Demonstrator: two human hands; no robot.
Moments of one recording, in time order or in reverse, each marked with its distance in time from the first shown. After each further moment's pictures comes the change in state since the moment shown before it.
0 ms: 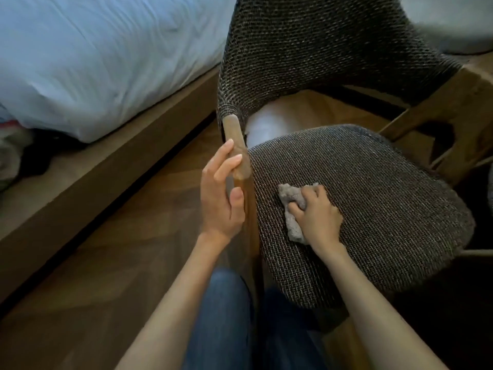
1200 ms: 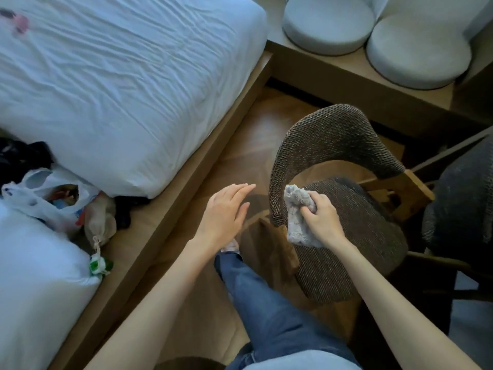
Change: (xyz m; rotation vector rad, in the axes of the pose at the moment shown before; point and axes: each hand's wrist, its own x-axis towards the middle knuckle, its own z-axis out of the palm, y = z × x) left_hand 0.373 0.043 -0.190 0.308 -1.005 -0.479; right_hand 0.103 -0.249 -0.284 0.426 -0.295 0.228
